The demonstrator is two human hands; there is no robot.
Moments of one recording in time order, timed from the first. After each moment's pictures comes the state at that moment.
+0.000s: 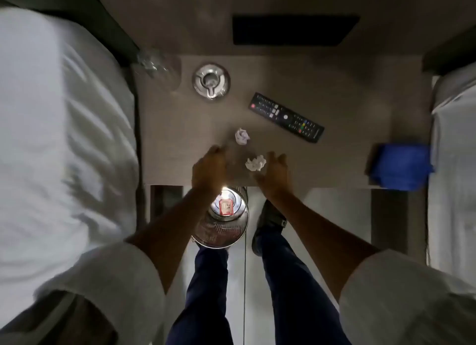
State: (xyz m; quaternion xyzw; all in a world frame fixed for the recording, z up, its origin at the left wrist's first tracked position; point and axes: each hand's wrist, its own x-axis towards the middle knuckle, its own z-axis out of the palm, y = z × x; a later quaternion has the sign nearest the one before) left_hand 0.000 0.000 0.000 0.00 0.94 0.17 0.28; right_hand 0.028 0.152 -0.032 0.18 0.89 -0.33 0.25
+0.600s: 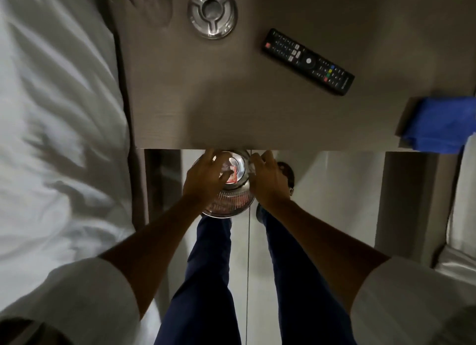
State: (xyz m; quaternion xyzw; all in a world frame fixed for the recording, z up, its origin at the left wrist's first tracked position) left_hand 0.101 -0.055 -0.081 0.03 0.92 0.24 0.30; right_hand 0.117 0.109 -0.085 0.06 0.93 -0.26 0.27
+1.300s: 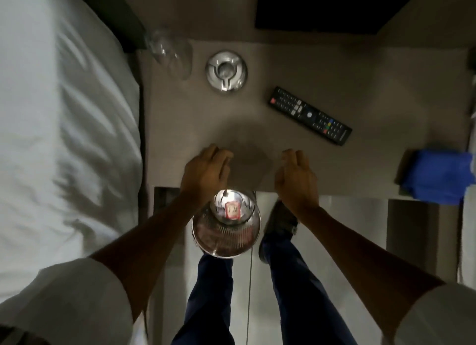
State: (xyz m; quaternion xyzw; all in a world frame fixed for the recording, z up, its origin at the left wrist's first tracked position) left_hand 0.006 -0.058 -0.056 0.12 0.97 0.19 0.09; right_hand 0.027 0.154 -0.052 0.08 0.95 -0.27 0.14
